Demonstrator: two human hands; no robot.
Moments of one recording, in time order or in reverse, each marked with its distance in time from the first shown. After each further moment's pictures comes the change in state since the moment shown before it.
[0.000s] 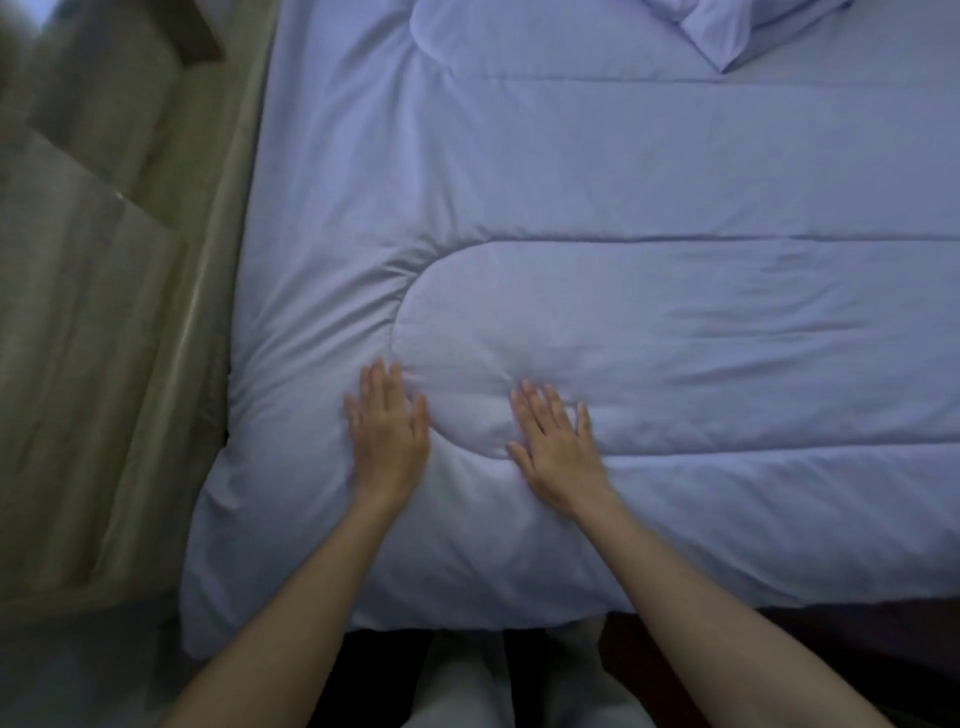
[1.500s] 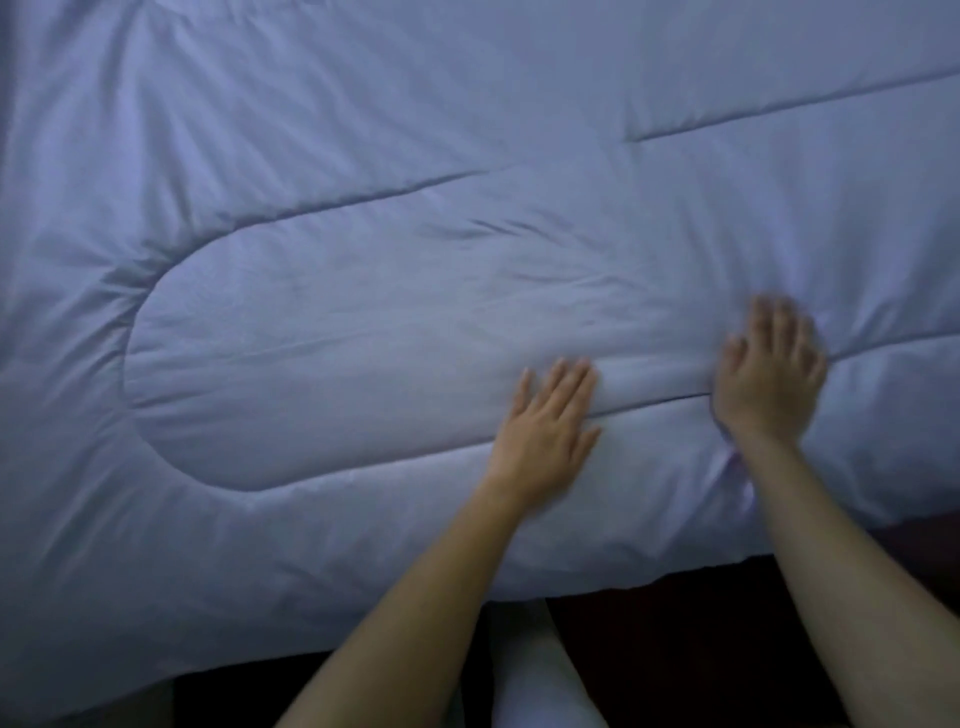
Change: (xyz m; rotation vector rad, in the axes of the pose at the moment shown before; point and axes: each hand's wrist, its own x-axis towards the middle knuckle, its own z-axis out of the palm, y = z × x) left_hand -0.088 0.347 0.167 0.121 -0.292 0.756; right_hand -0.079 0.436 -0.008 0.128 0.447 0.802
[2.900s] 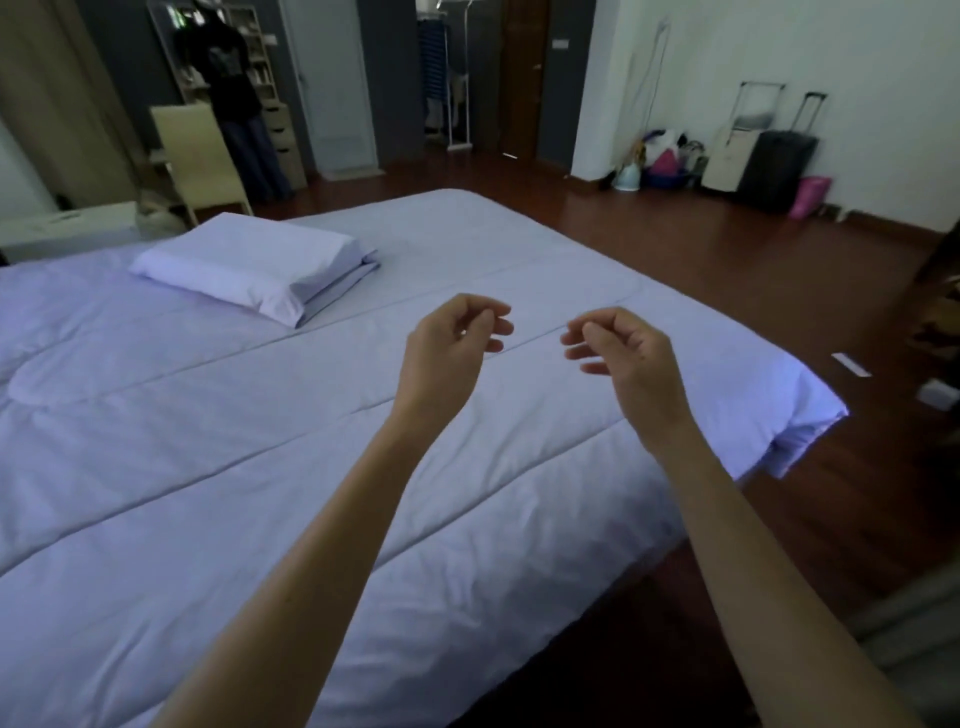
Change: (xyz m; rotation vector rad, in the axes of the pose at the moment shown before) left_hand 0.057 0.270 -0.324 -1.065 0.299 0.140; right_hand -0.062 0.068 -0.416 1.182 0.233 -0.261
